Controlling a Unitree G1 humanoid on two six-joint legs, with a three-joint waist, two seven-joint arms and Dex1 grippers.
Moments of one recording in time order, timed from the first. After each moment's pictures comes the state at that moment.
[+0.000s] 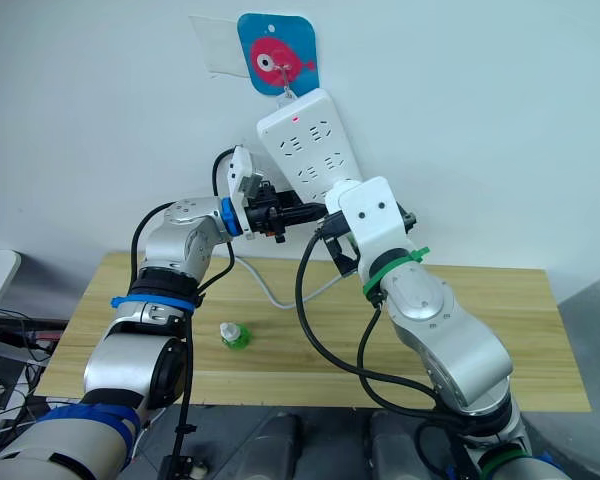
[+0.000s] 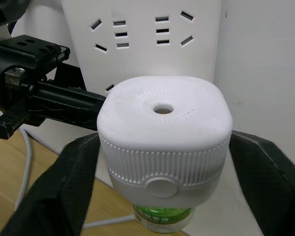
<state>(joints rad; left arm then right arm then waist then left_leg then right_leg) -1.01 0.33 0.04 0.71 -0.27 0.21 -1.21 -0.61 -0.20 0.28 -0.79 0.18 1.26 -0.13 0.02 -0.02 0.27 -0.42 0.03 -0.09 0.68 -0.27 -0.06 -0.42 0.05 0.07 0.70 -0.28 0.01</state>
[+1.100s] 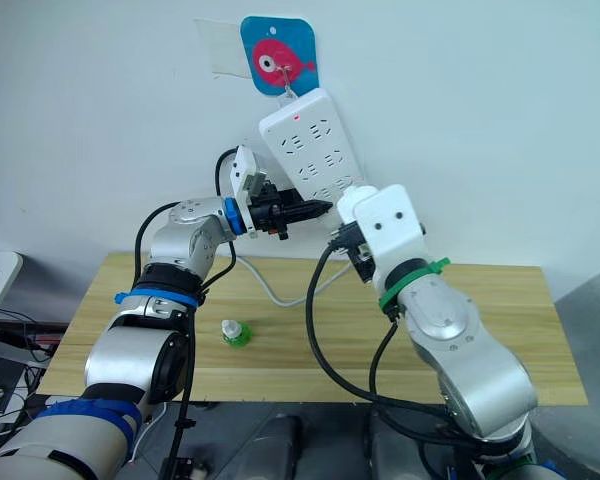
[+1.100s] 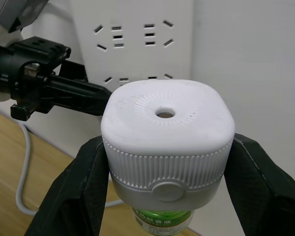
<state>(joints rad) -1.05 0.32 0.03 0.83 -0.26 0.16 -1.14 -0.55 -0.23 0.17 -0.99 0.10 1.39 0.00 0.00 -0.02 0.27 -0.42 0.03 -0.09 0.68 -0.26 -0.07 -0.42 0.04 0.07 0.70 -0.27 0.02</state>
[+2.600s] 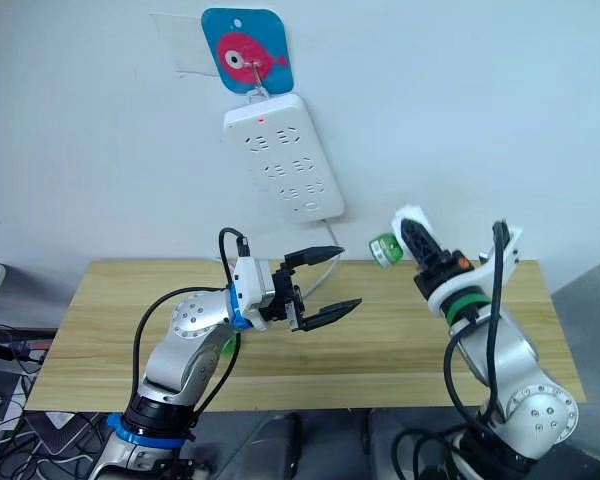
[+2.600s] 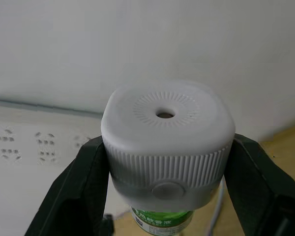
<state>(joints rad) -0.33 0.31 -0.15 -0.16 -0.33 0.05 -0.95 -0.22 -0.02 -0.51 -0.60 1.64 0.99 -0.65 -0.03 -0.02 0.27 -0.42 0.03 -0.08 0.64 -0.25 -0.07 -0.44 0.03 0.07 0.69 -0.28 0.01</state>
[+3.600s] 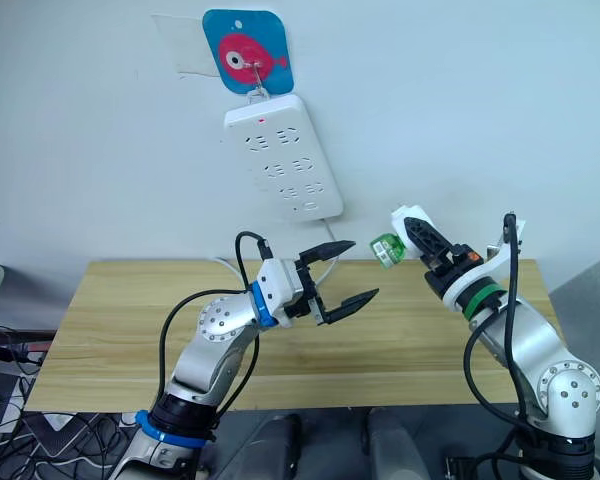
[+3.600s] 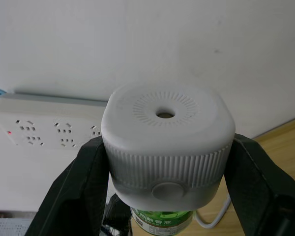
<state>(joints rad) -0.37 0.18 -0.23 -0.07 -0.21 -0.03 -0.79 -0.20 -0.39 -0.23 -0.54 1.85 0.61 -0.55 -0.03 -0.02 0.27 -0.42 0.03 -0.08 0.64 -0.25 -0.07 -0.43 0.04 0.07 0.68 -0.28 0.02</state>
